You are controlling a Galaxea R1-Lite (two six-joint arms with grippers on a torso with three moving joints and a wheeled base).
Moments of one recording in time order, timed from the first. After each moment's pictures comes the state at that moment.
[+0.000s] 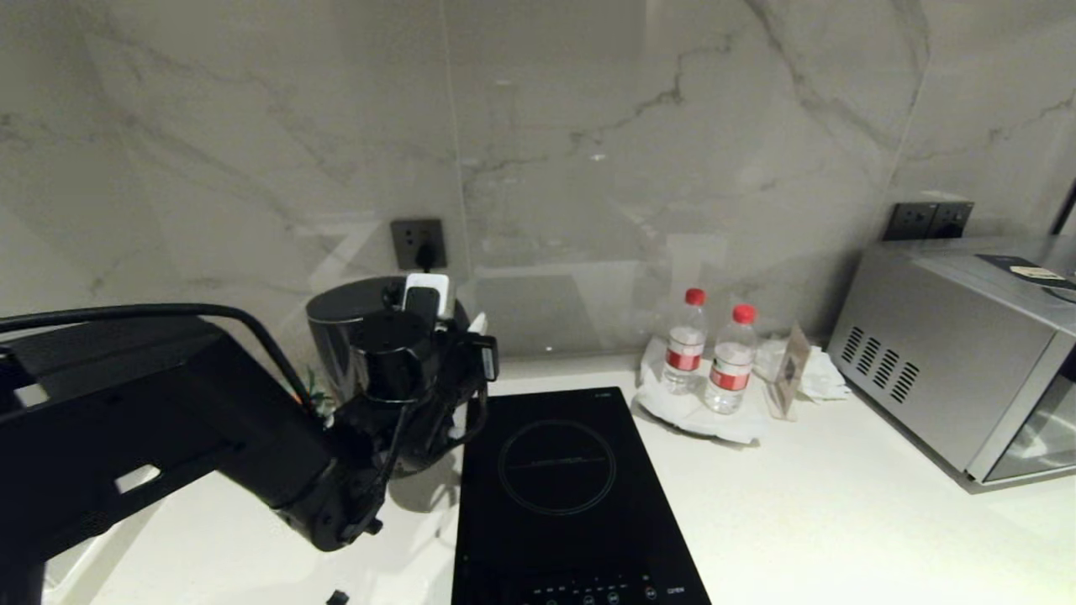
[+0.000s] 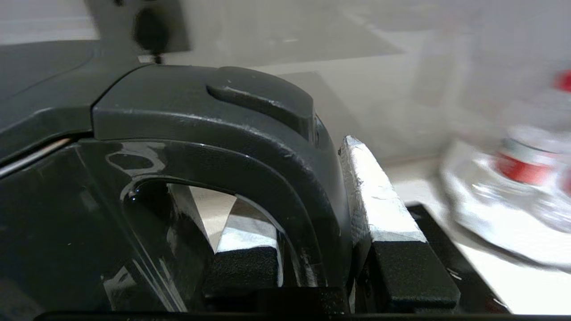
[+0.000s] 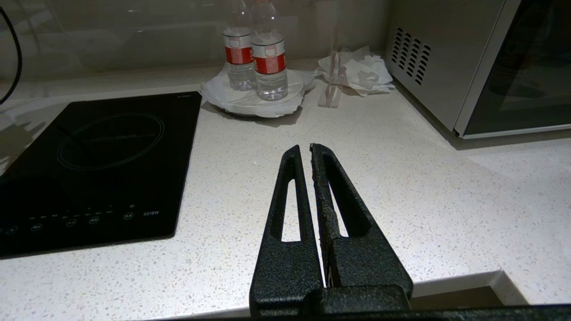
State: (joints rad) left arm -0.54 2.11 -0.87 -1.31 0.39 0.00; right arm 0.00 0.00 0.00 0.00 0.00 -0.01
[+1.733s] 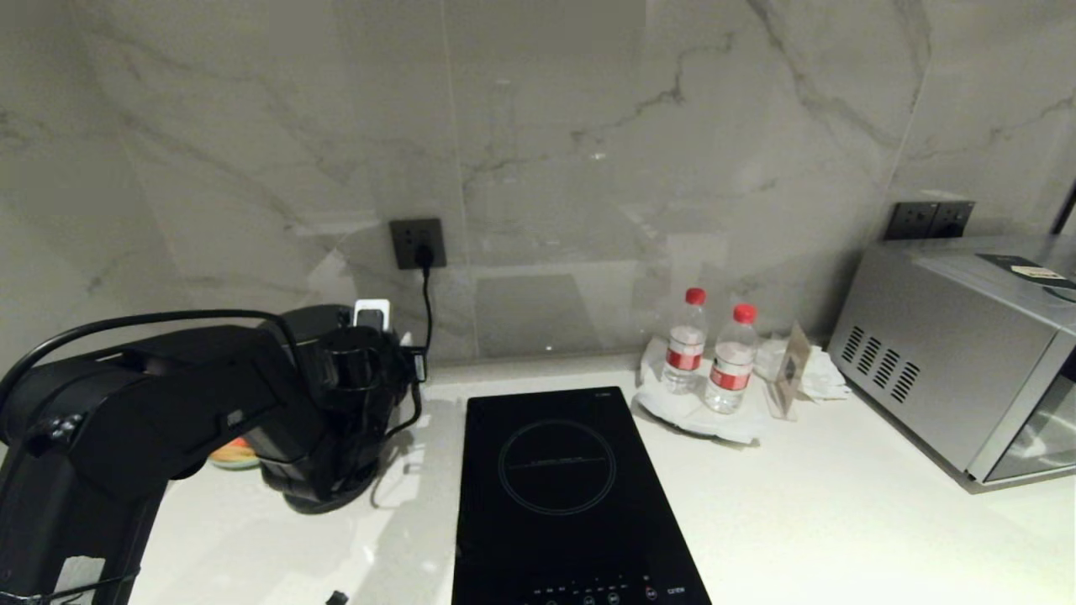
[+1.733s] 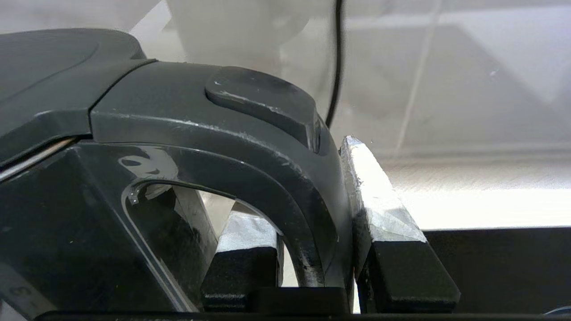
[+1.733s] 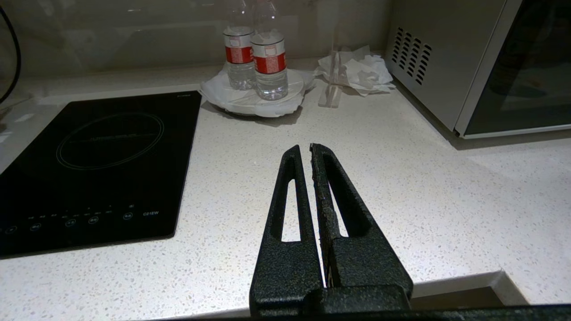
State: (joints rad) left arm -0.26 2.37 -1.01 -1.31 0.36 0.03; right arm 0.00 0.00 0.00 0.00 0.00 -0.01
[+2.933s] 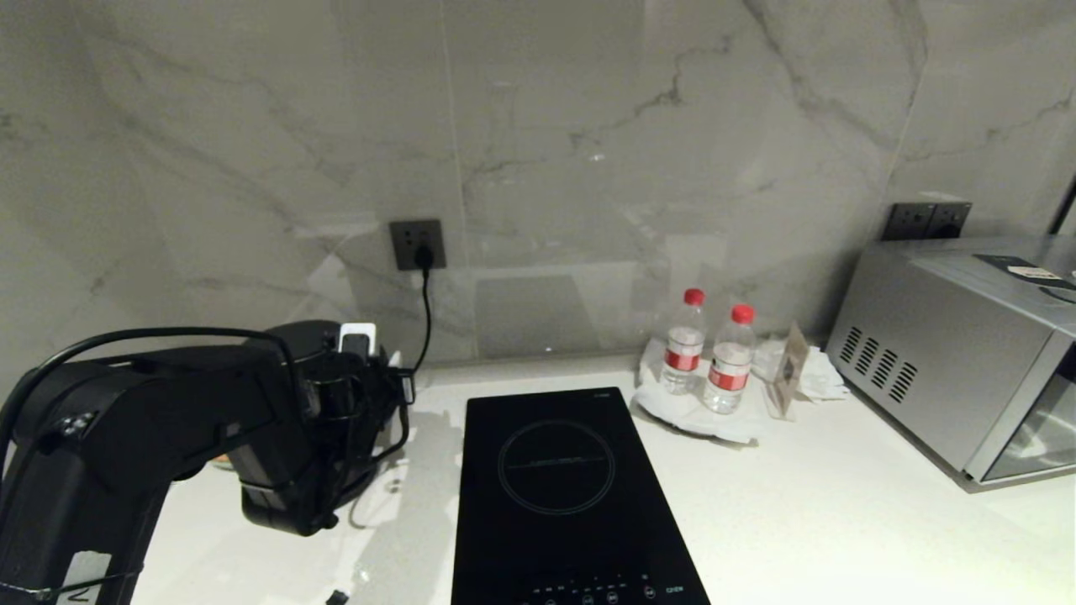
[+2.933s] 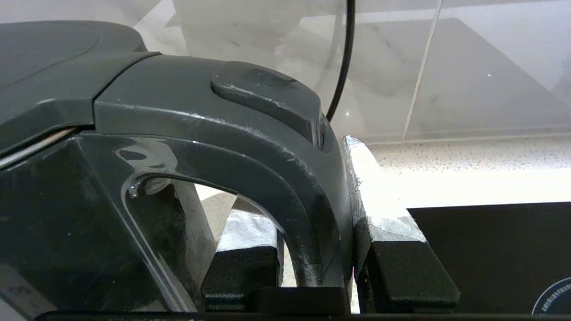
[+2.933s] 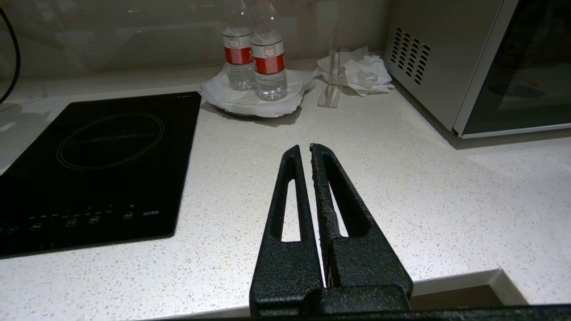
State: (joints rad) left arm -0.22 2.40 -0.87 -1.46 0.34 0.03; right arm 0.00 0.00 0.00 0.00 0.00 -0.01
